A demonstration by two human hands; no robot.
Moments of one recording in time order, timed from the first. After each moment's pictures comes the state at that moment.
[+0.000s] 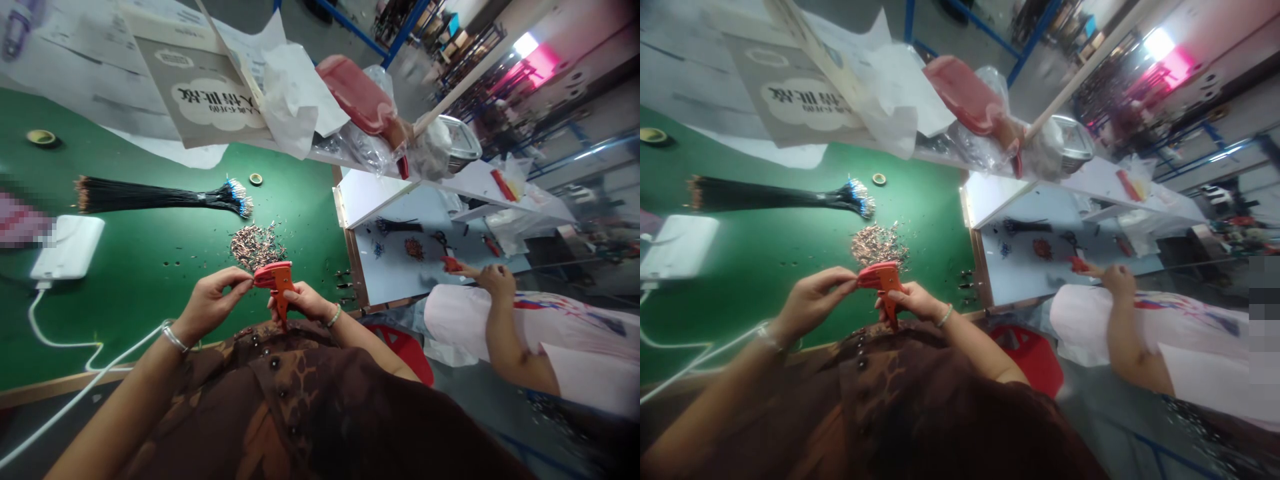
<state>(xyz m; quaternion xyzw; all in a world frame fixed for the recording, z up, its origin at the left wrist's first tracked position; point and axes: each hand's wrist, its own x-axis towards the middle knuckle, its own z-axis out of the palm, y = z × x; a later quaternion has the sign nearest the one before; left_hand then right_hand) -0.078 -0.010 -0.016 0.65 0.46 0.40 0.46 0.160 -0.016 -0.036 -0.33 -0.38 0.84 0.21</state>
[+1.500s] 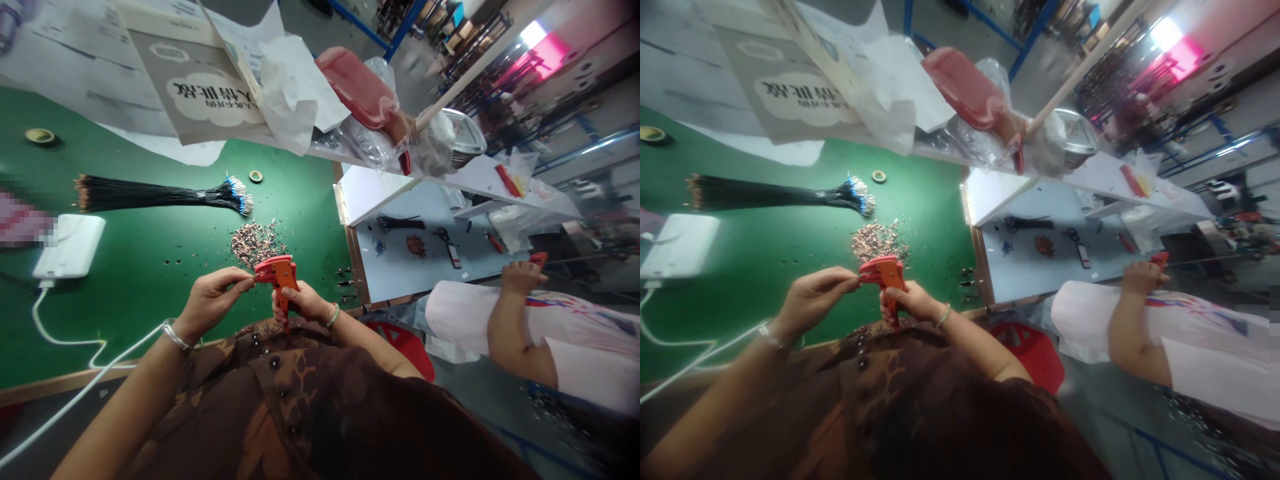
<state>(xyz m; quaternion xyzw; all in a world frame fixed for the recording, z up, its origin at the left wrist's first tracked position) -0.076 -0.012 -0.014 0.61 0.48 0.41 0.47 0.148 -0.021 -0.037 -0.33 -0.35 0.84 0.25</state>
